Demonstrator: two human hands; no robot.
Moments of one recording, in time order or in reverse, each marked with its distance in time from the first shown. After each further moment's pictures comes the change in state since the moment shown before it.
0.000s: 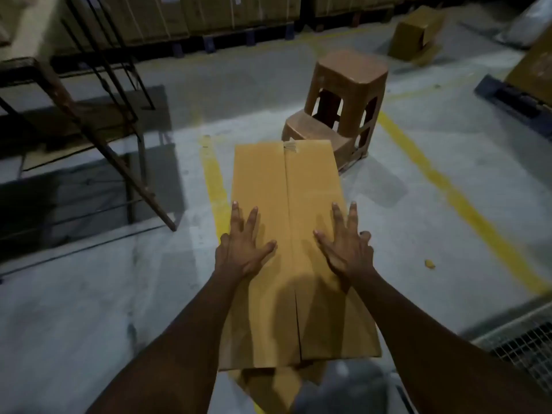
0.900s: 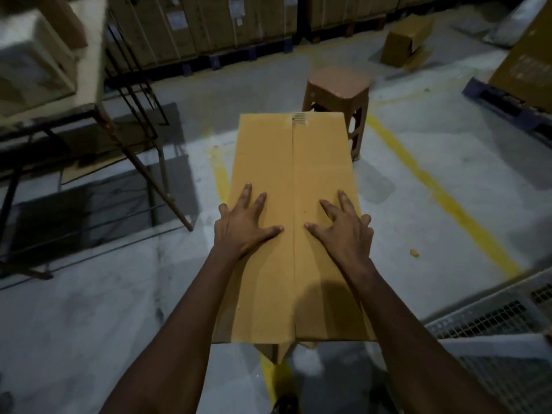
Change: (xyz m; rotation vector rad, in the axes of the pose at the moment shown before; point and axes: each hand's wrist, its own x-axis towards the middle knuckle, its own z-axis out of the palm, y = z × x) left_hand -0.127 0.087 -0.147 0.186 0.087 0.102; right_hand -0.142 -0.021 -0.154 0.080 0.197 -0.048
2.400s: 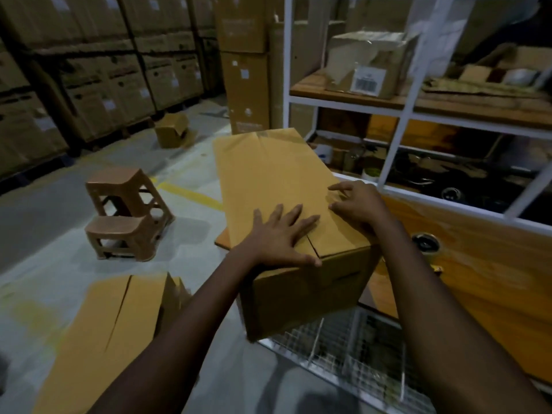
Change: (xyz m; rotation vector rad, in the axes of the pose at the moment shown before) left_hand -0.435 0.507 -0.084 0.242 -0.221 1.257; right_hand -0.454 0.367 -0.442 0.124 0.347 0.487
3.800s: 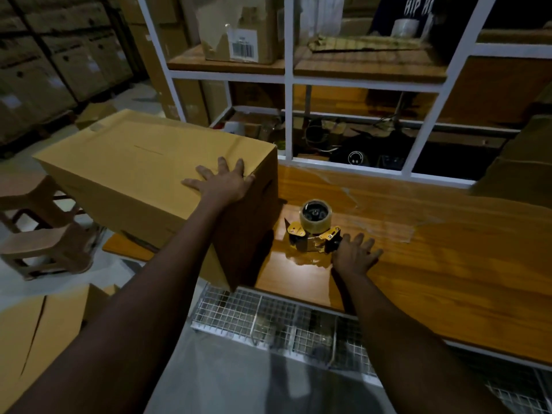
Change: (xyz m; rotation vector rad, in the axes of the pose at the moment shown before) left_hand 0.198 0.152 -0.012 -0.081 0.094 -0.450; right_hand -0.074 0.344 0.044 -0.407 -0.028 0.658
